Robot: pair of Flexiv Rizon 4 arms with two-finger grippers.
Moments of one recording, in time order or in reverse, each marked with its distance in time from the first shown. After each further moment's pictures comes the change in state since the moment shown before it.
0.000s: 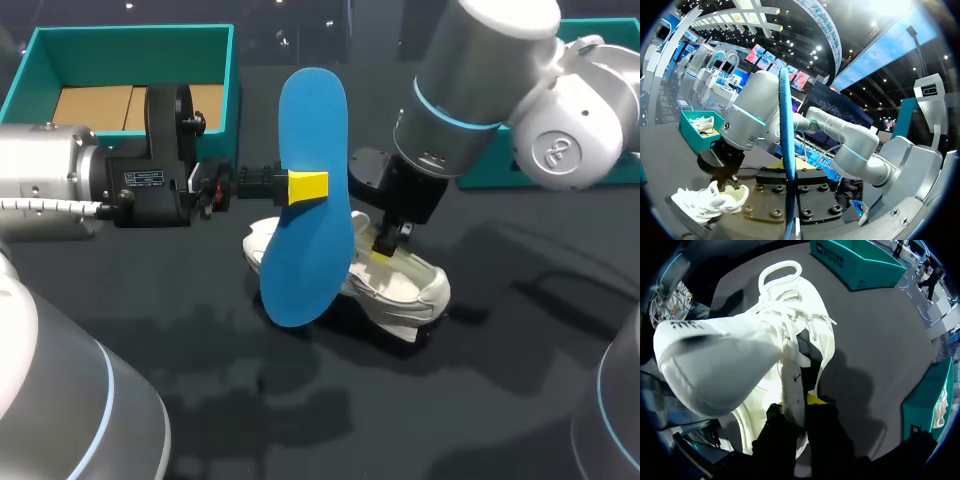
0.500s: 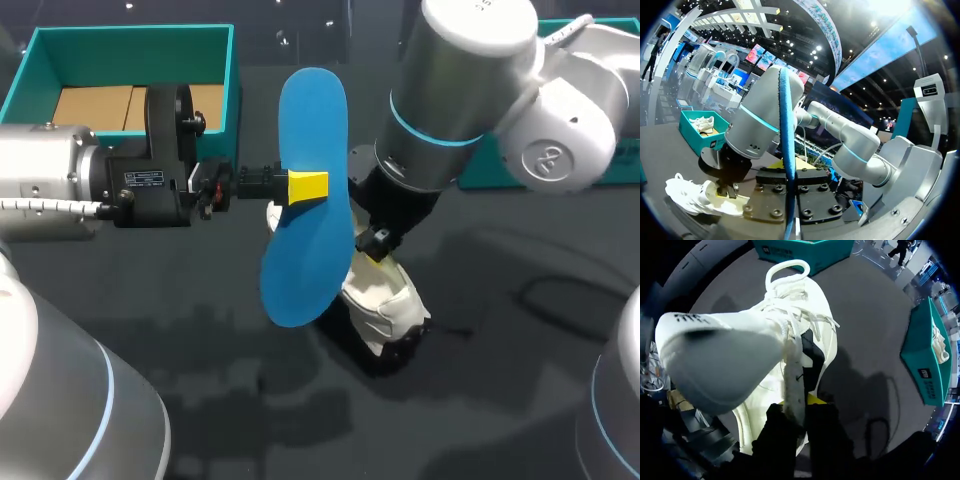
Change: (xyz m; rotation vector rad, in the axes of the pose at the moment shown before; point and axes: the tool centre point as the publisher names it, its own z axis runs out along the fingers) left arm 0.000 0.000 0.000 0.000 0.000 0.000; right arm 0.021 0.003 -0.008 0.025 -0.131 0.453
